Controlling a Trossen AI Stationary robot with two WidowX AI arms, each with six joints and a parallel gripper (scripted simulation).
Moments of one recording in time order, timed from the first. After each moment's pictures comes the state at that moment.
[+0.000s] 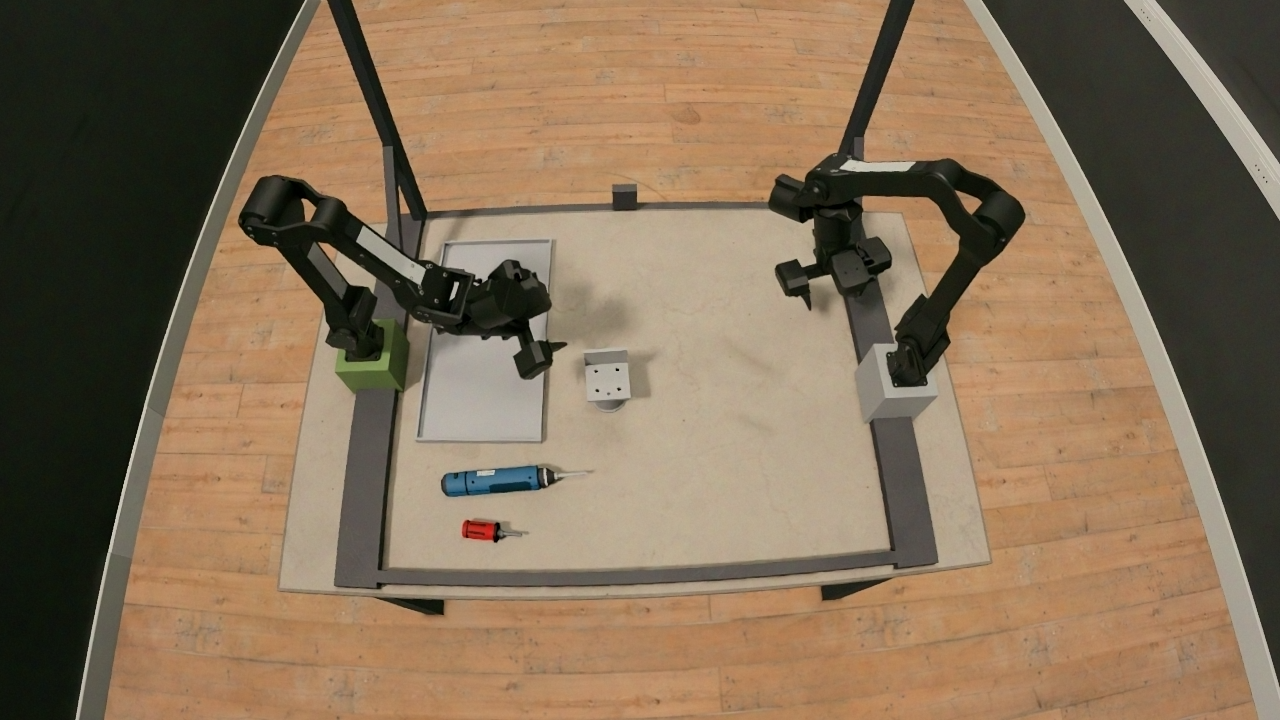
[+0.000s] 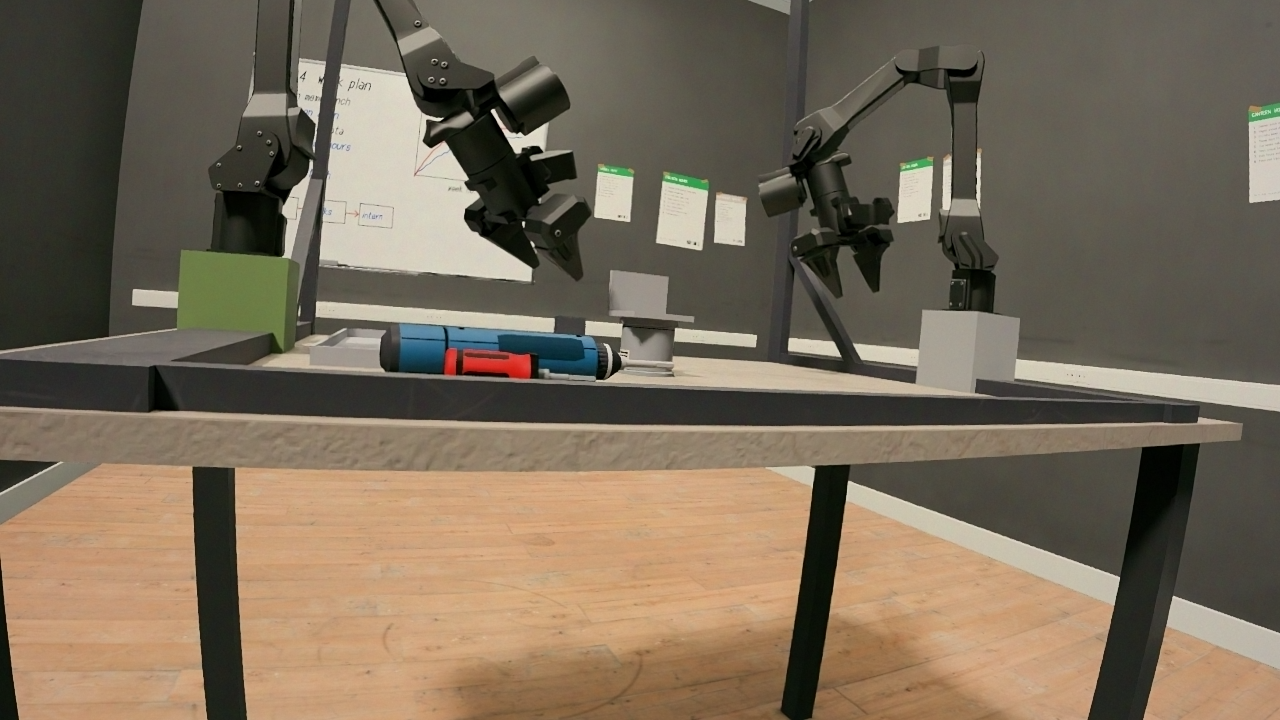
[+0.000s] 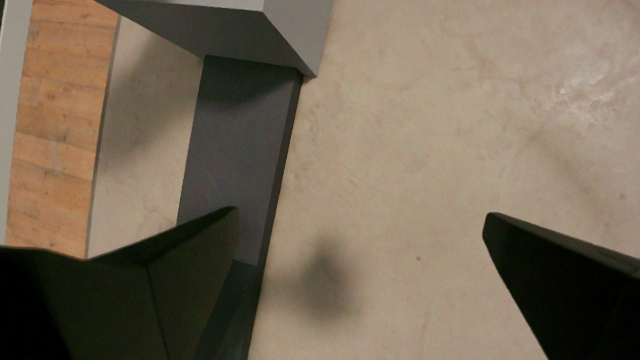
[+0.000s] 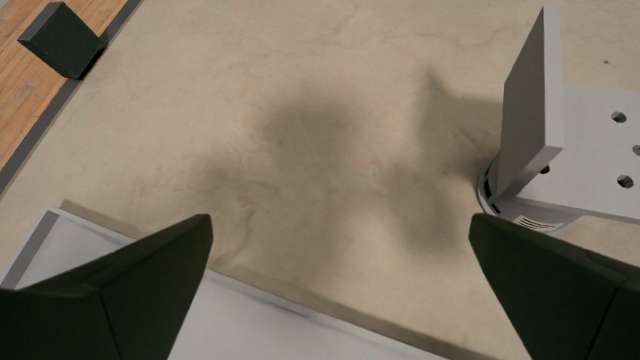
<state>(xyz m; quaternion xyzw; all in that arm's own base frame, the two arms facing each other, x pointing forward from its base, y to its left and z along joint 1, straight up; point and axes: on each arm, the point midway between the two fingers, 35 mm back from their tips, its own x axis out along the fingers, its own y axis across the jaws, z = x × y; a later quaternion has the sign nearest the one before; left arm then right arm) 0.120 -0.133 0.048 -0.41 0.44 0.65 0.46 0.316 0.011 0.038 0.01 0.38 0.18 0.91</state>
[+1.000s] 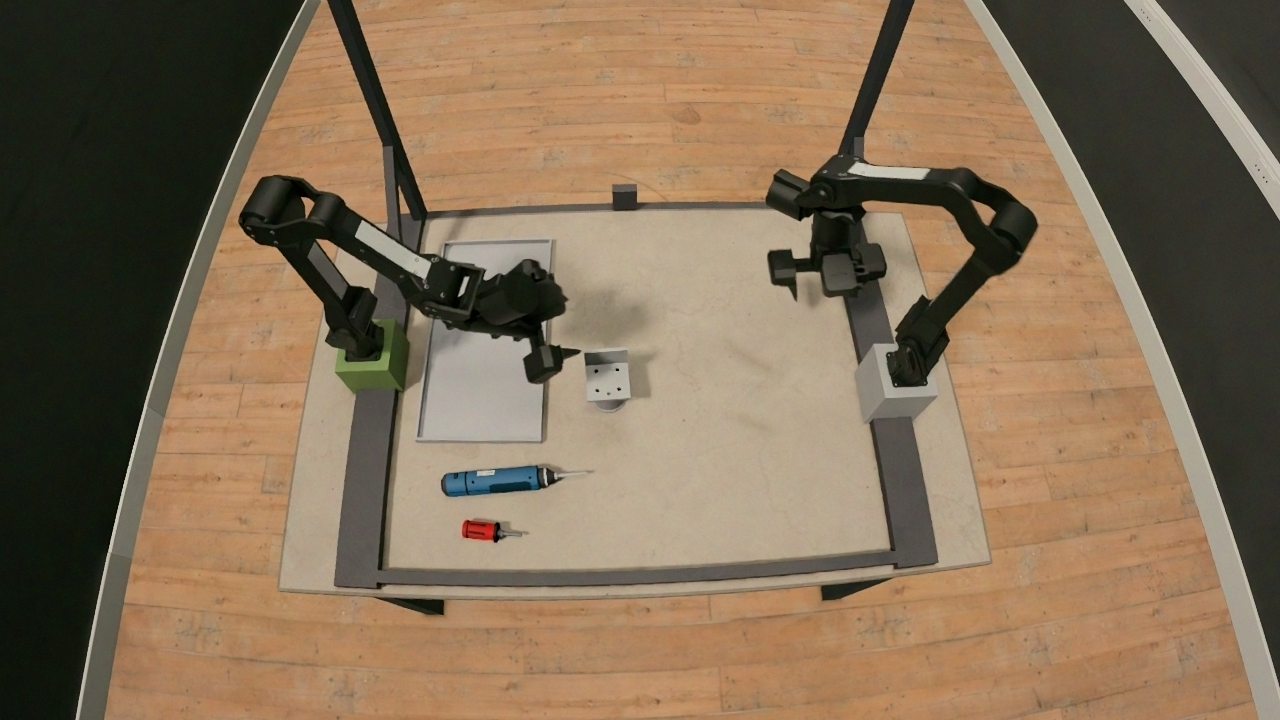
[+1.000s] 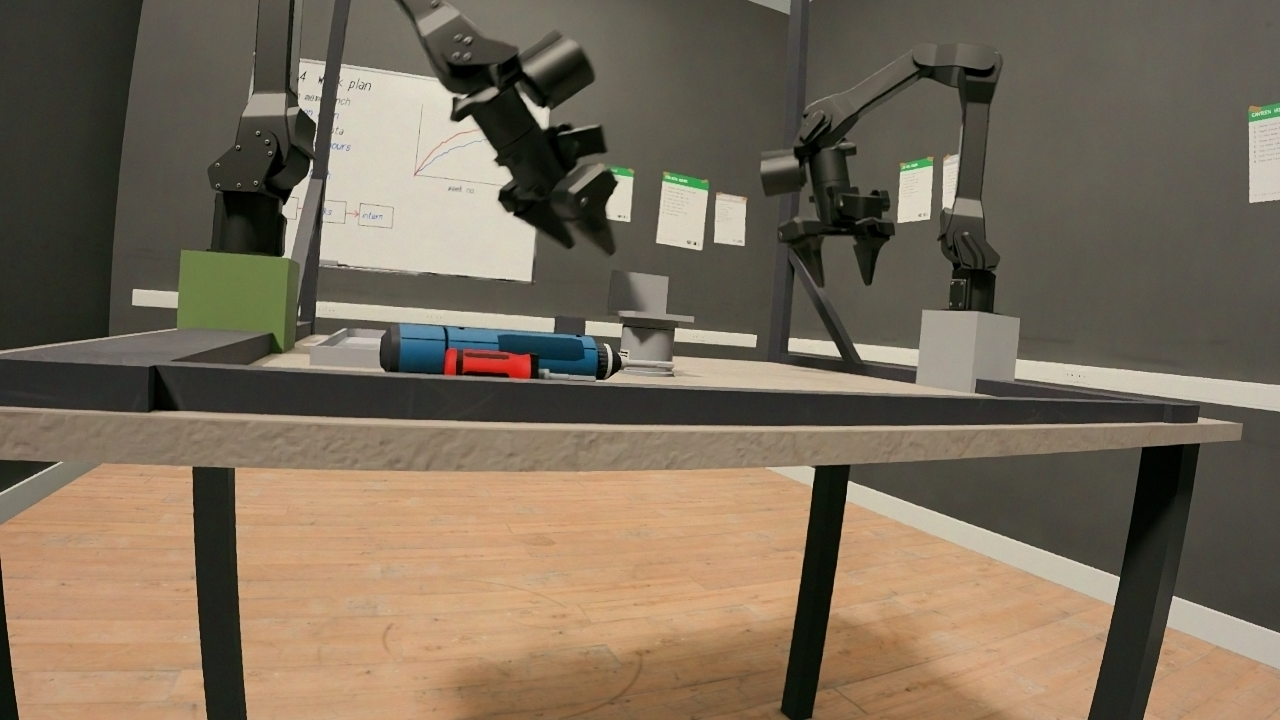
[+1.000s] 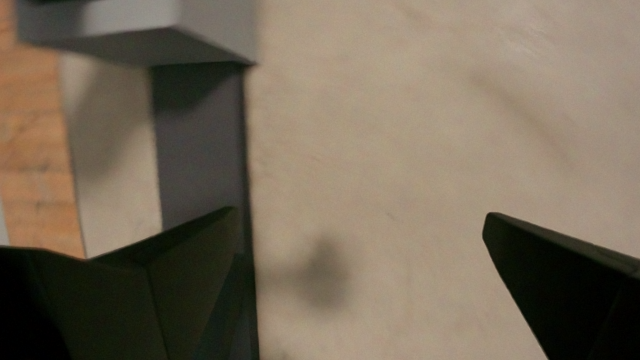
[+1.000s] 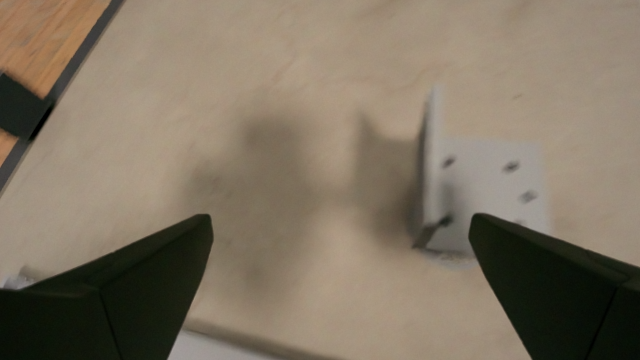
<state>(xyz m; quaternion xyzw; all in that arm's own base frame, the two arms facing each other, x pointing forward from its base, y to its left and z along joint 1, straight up) 0.143 -0.133 0.060 -0.42 0.51 0.55 0.51 0.346 -0.016 0.067 0.02 0.38 0.12 0.92</state>
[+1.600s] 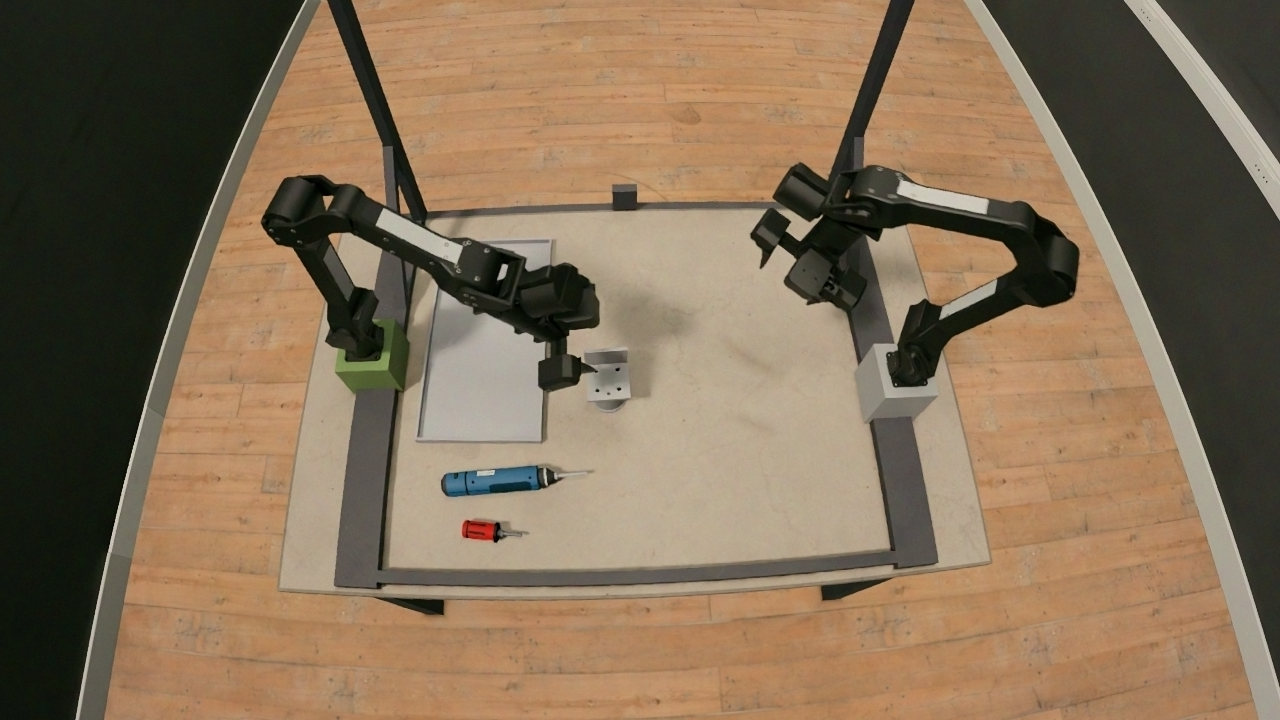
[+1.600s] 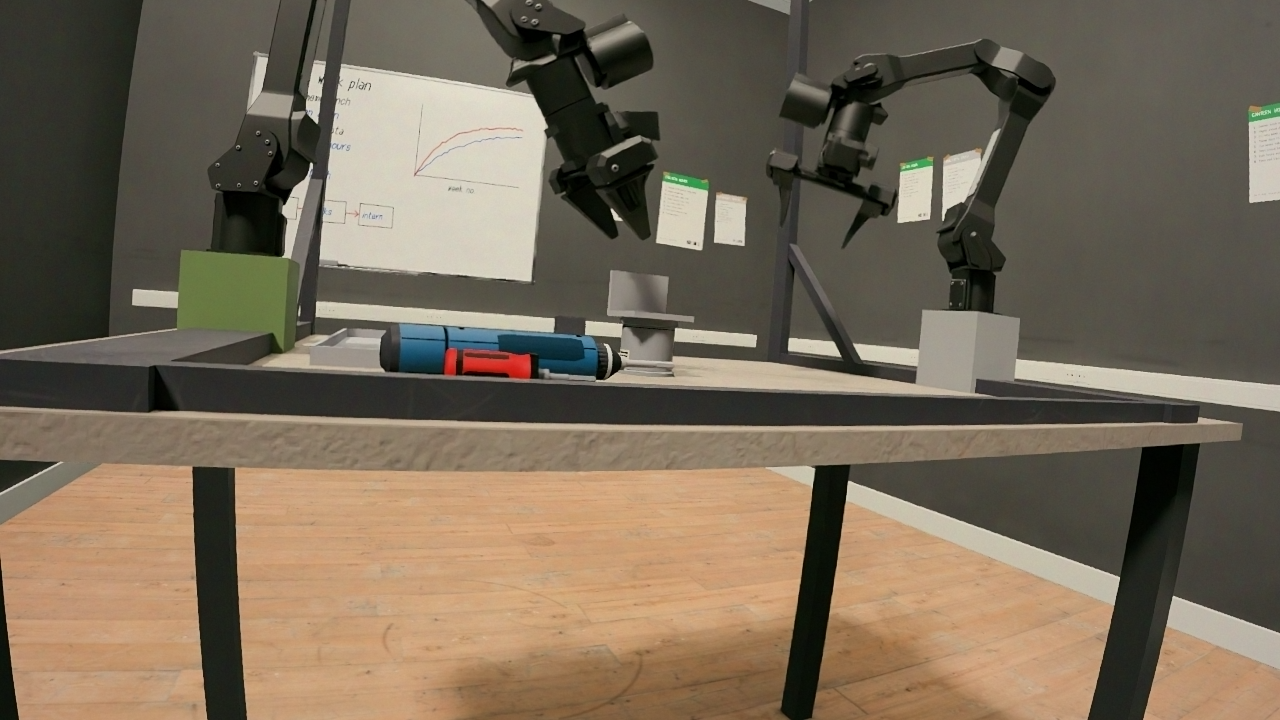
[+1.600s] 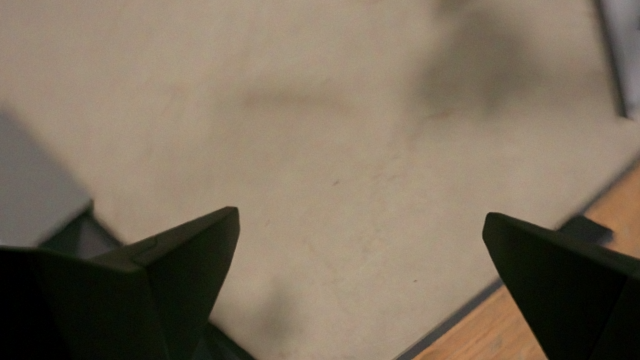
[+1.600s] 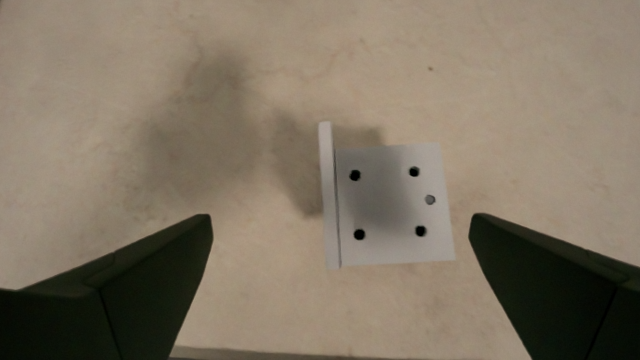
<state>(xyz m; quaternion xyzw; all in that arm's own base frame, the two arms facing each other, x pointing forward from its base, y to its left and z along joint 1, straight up) 0.211 -0.109 0.121 -0.39 0.55 0.25 0.69 0.379 -0.049 0.084 0.05 0.47 0.02 0.88</state>
